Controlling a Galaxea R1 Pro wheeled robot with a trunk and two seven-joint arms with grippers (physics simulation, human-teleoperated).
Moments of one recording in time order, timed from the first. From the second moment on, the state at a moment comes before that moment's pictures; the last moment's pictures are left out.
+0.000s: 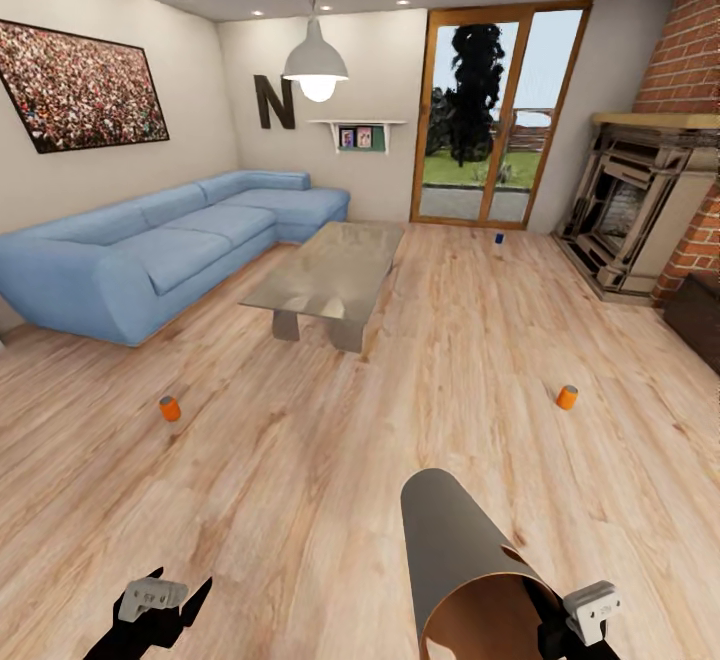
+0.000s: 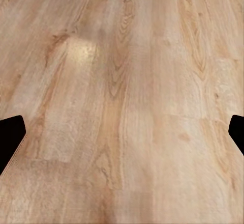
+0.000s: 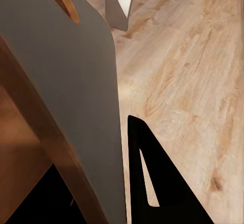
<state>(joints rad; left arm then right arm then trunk) 0.04 0.19 0.15 -1.15 0.13 -0.05 -0.41 0.08 -0.09 -0.28 -1.13 0.05 -0.35 0.49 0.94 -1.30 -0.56</state>
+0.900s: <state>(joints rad) 0.04 0.19 0.15 -1.15 0.13 -0.06 -0.41 0.08 -0.09 -0.27 -1.12 0.05 -0.35 0.49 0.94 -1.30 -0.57</state>
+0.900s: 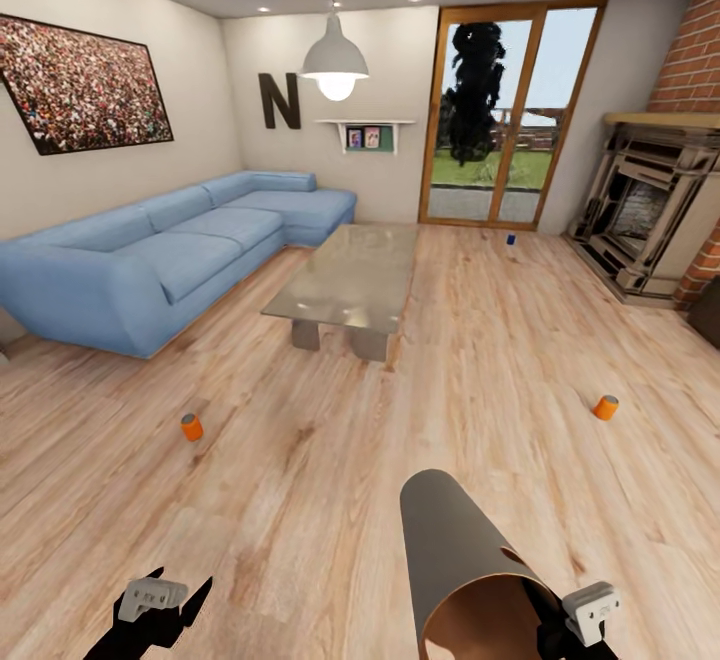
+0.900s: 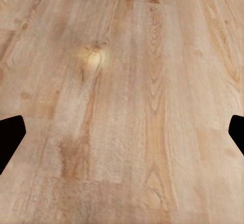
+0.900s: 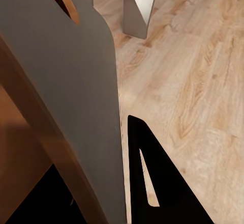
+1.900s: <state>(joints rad) 0.04 0.19 0.15 -1.15 0.12 -0.06 -0.41 0.08 -0.09 -0.27 -1.12 0.06 -0.35 0.49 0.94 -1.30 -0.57</state>
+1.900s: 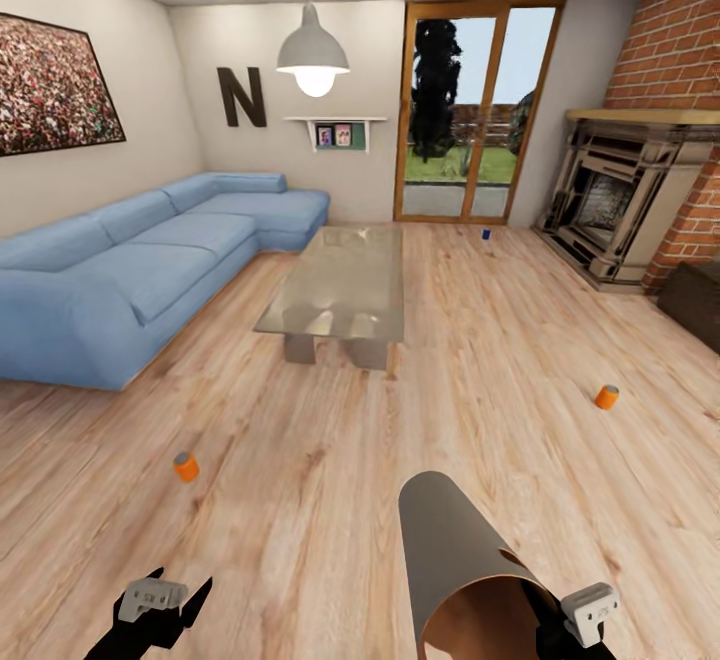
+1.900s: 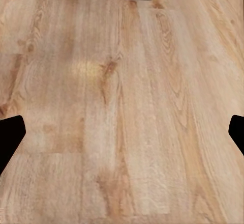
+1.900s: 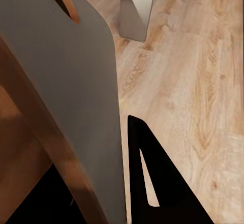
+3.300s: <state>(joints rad) -0.23 0.20 0.42 -1.17 0.16 0.27 -0.23 0.08 -0.09 -0.26 -1.11 0.06 -0.35 0.48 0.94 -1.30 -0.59</state>
